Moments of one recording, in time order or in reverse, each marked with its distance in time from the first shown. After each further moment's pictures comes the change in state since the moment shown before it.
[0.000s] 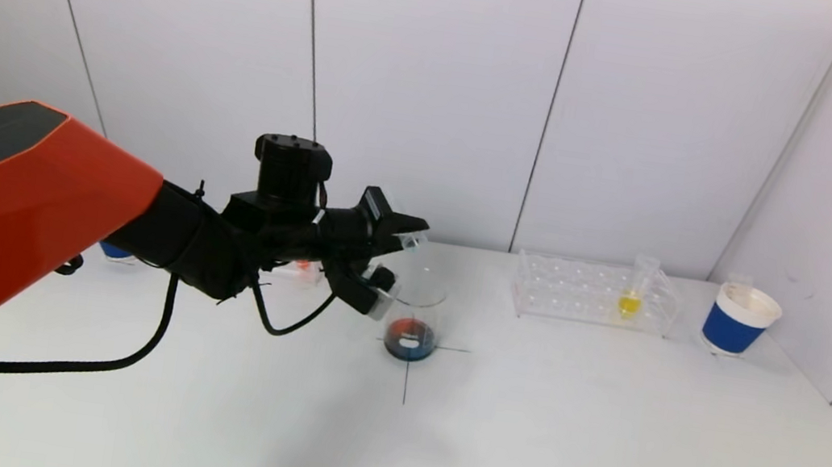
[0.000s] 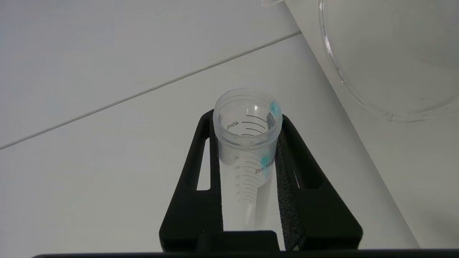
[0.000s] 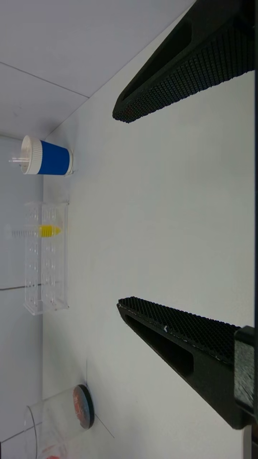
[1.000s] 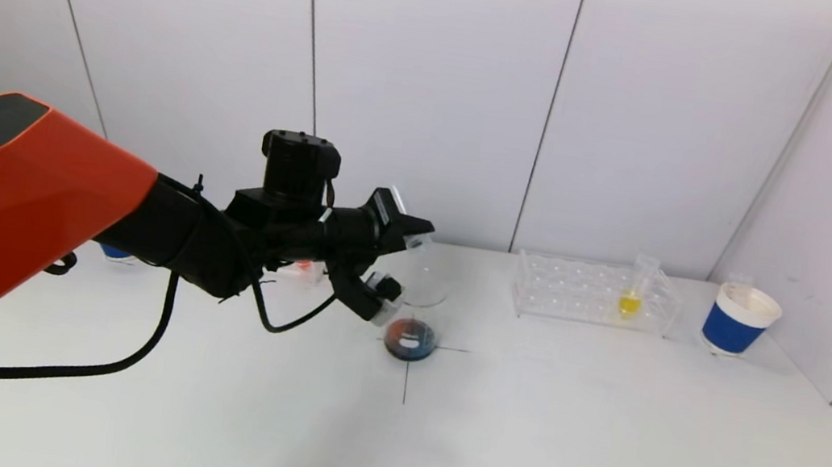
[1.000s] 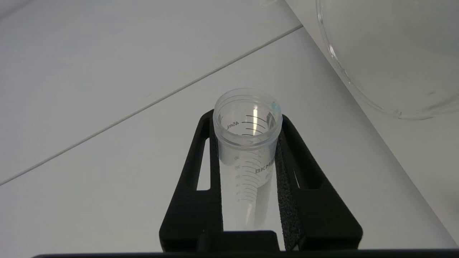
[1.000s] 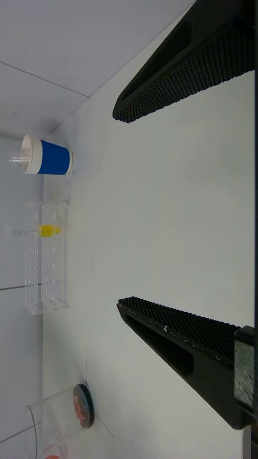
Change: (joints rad) left arm -0.026 -0.025 -0.006 0.055 0.048 0.112; right arm 0.000 0.000 0.000 0.000 0.000 0.000
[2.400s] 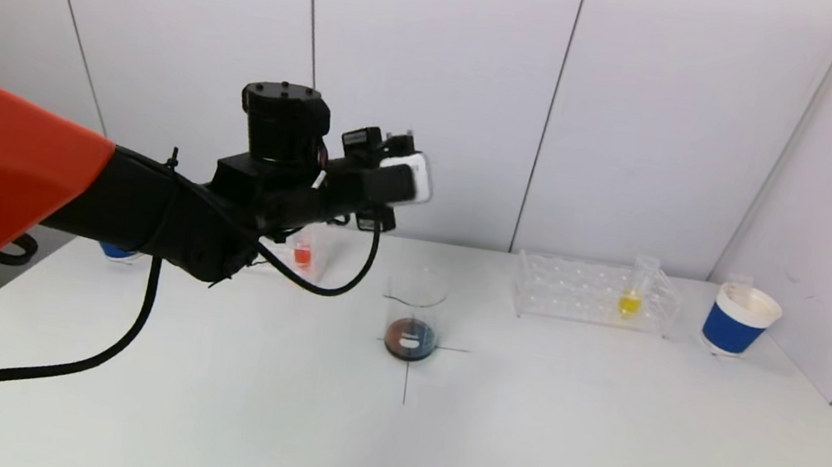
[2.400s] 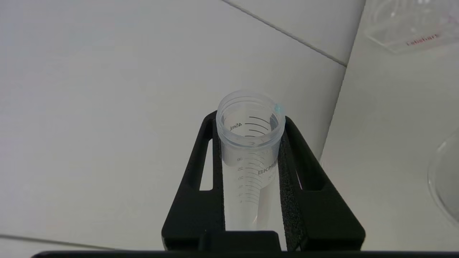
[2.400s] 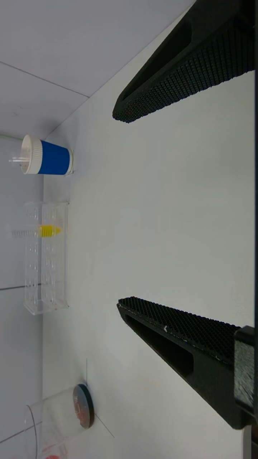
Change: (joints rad) left arm -0.033 -0.087 -0.031 -0.124 0.248 -1.025; right arm 0.000 0.000 0.000 0.000 0.000 0.000
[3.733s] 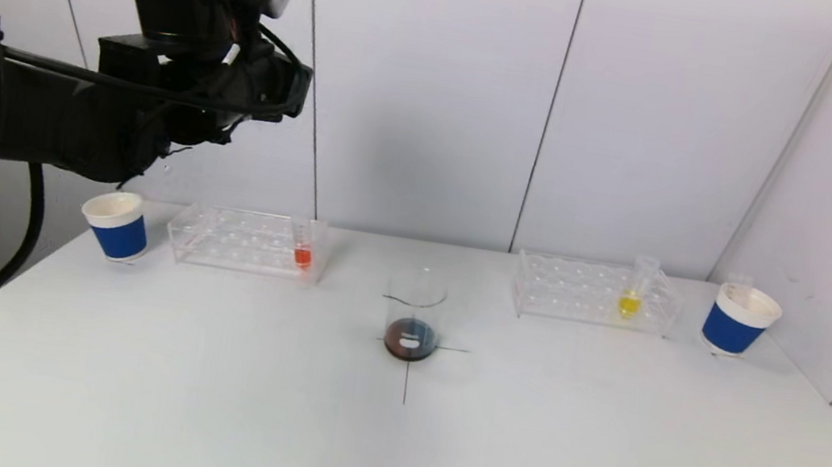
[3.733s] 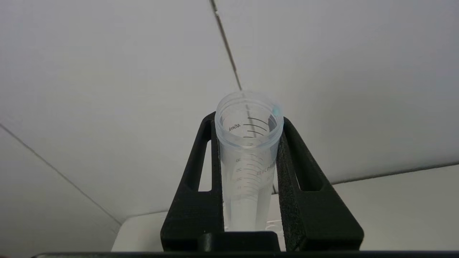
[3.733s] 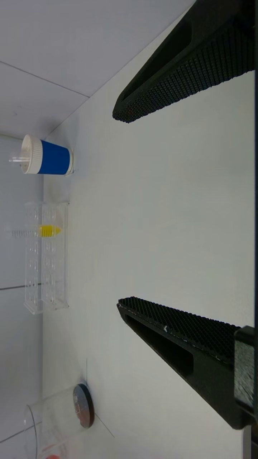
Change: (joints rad) left arm 0.139 -0.174 -0.138 0.255 0.608 -0.758; right arm 0.000 0.000 0.000 0.000 0.000 0.000
